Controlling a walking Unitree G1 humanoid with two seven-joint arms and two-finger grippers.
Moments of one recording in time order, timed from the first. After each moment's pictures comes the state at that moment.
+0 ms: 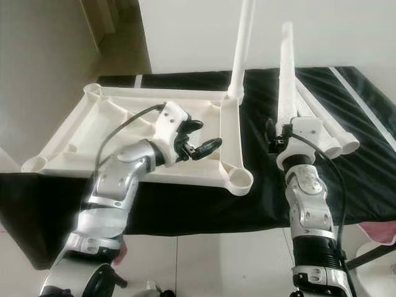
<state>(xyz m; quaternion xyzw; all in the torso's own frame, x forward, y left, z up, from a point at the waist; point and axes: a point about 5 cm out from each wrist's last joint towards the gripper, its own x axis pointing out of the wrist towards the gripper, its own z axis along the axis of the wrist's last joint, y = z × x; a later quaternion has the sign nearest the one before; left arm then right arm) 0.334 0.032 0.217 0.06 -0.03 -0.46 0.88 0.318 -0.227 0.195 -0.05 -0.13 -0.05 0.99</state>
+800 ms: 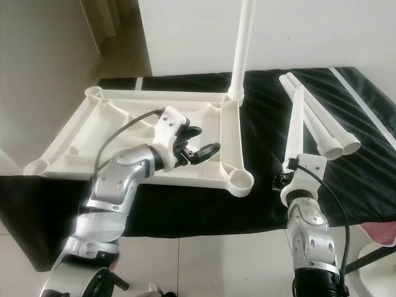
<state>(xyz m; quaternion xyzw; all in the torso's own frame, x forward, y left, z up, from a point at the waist) 0.330 0.037 0.209 0.05 0.00 -0.46 0.88 0.284 -0.238 0.137 0.02 0.01 -0.10 0.99</state>
